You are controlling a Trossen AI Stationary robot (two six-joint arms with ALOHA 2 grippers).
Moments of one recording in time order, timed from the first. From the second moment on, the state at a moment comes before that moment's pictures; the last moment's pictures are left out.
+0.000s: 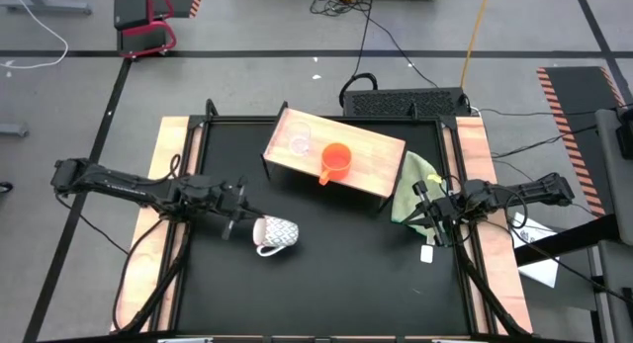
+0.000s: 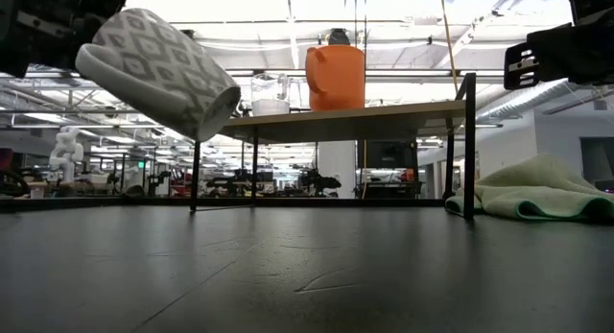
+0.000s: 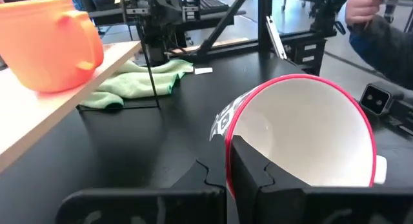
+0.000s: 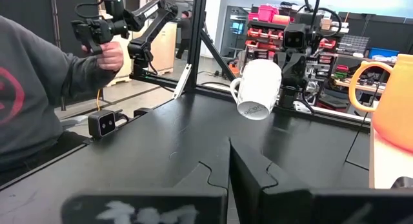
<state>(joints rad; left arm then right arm) -0.08 0.69 0.19 0.31 0.15 0.13 0.17 0.08 0.02 0.07 -0.19 -0.12</state>
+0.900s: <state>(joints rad) -0.04 0.69 0.17 0.53 0.05 0.05 0.17 0.08 0.02 0.07 -0.19 -0.12</state>
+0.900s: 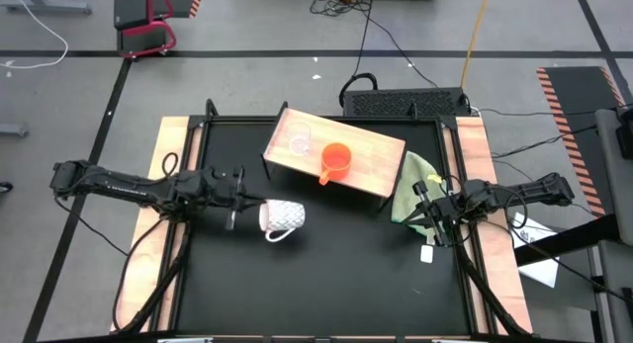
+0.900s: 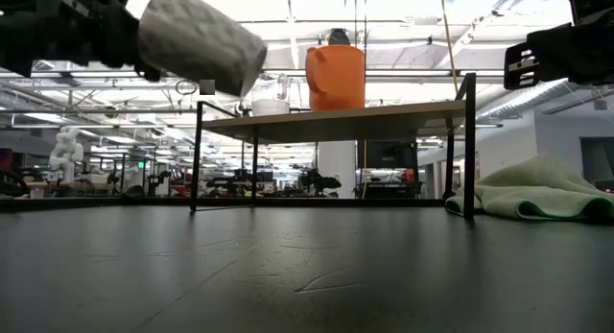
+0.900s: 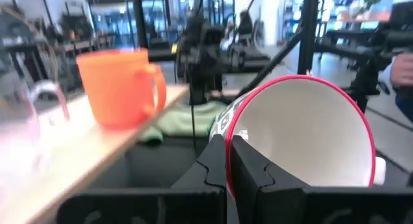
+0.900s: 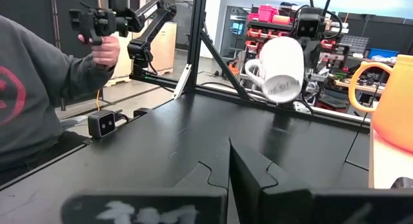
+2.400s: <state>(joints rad) 0.23 1.38 1.28 -0.07 0.36 0.22 0.17 0.07 0.02 0.07 -0.19 -0.12</state>
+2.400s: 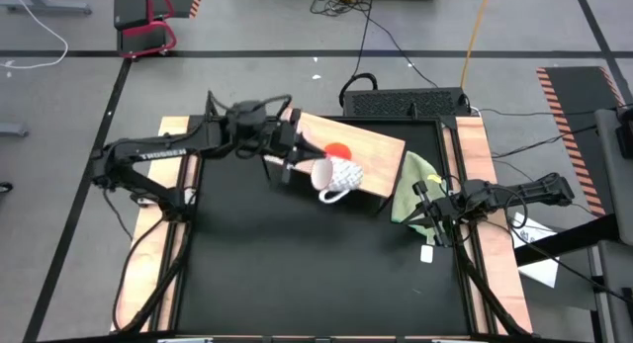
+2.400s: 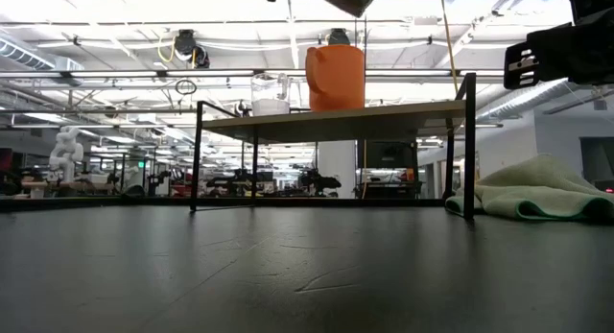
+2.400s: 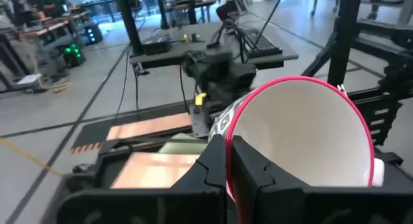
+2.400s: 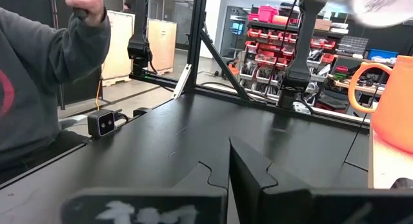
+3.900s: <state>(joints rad) 0.50 2.06 2.35 -0.50 0.73 0.13 0.17 0.08 0.02 0.04 -0.19 -0.14</state>
